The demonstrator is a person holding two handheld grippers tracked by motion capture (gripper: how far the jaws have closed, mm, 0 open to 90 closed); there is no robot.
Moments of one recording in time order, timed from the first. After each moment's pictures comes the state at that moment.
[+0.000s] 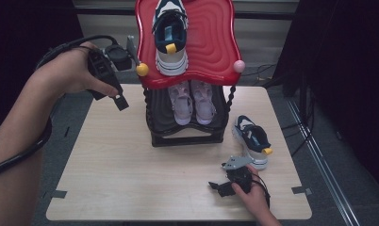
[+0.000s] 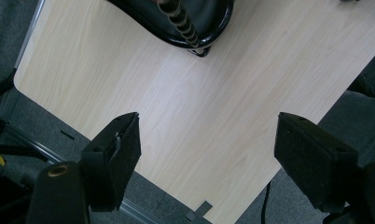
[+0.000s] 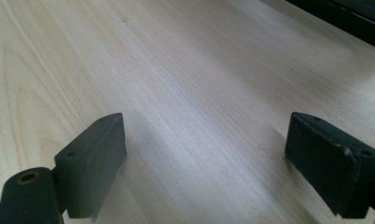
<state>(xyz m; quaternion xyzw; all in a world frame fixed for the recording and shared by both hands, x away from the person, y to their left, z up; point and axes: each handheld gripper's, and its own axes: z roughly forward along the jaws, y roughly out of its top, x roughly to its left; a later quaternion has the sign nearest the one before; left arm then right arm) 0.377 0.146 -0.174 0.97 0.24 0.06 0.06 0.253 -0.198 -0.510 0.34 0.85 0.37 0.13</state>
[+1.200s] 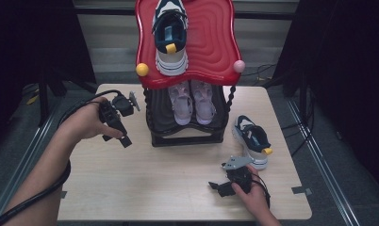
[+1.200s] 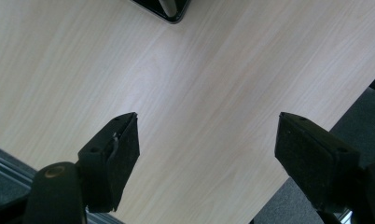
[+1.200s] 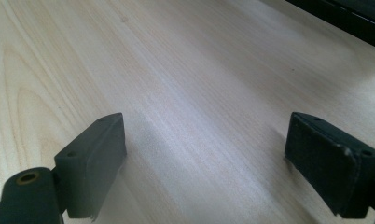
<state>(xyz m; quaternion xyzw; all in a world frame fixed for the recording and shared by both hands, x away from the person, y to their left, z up) 0.373 0.164 -0.308 0.97 0.25 0.01 0.06 0.253 -0.198 -0.510 0.34 0.85 0.37 0.13</state>
